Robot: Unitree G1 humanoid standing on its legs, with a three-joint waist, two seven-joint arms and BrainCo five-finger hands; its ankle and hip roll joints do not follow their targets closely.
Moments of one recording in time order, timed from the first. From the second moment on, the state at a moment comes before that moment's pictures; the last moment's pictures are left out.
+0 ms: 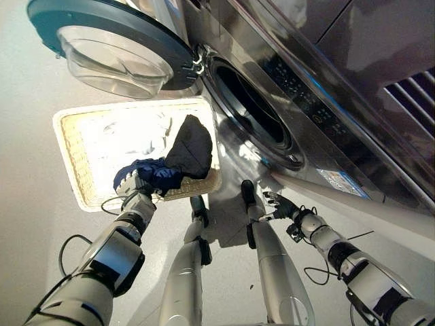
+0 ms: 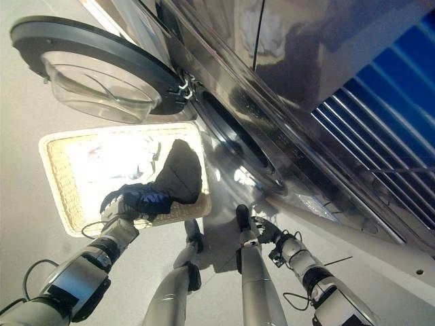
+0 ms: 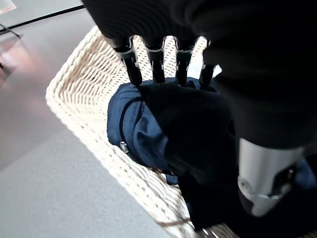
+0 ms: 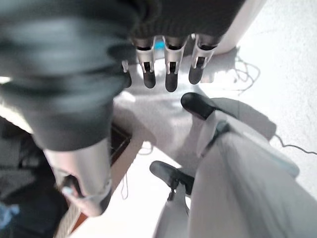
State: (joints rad) left arm -0.90 0.45 -0.57 1.32 0.14 0.30 0.42; right arm -0.60 -0.43 0.58 1.01 0.17 -0.21 0.12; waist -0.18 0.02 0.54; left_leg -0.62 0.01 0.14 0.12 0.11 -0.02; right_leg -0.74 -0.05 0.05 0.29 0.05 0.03
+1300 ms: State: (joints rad) left arm -0.78 0.56 -0.37 0.99 -0.29 -0.08 0.64; right arm -0.53 -0.42 0.55 0.78 0.35 -0.26 0.02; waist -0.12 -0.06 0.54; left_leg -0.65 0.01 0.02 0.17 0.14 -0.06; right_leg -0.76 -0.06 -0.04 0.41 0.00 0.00
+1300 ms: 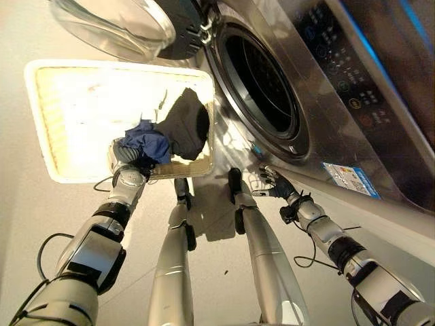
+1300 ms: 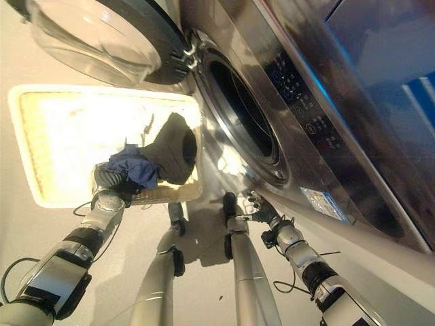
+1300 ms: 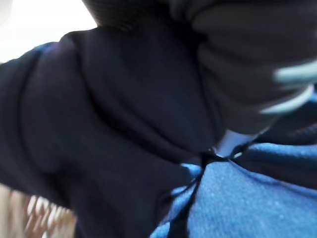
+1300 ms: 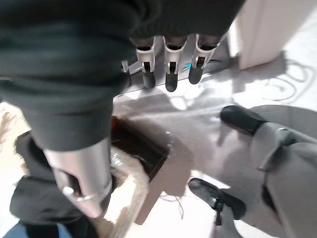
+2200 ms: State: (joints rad) left arm -0.50 0.59 -0.53 0.33 -0.44 -0.23 -0.22; right arm -0.63 -0.45 0.55 0.47 0.21 -0.18 0.09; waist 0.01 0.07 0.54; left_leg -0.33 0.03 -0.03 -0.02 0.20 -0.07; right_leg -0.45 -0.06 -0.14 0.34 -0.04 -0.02
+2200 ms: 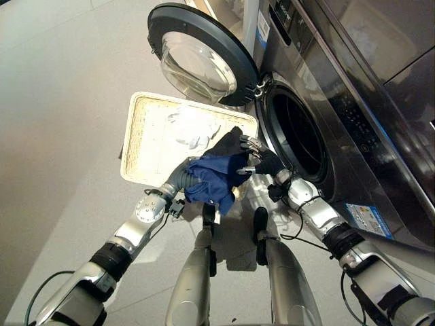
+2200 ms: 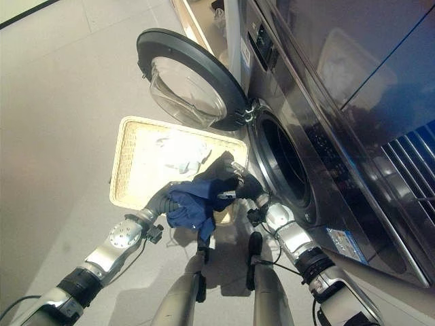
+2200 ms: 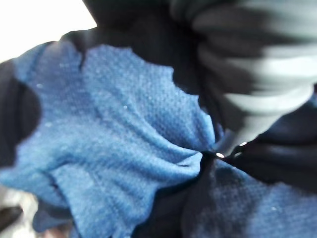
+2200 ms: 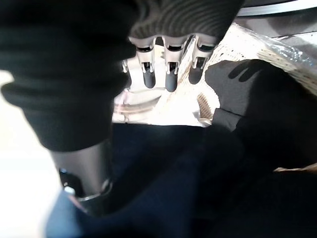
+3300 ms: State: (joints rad) left arm -0.45 0.62 -0.58 0.10 -0.64 -0.14 -0.35; right arm -0.47 -0.37 0.64 0.44 0.82 0.25 0.58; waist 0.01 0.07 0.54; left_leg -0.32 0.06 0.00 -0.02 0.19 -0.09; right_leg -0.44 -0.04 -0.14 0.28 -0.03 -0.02
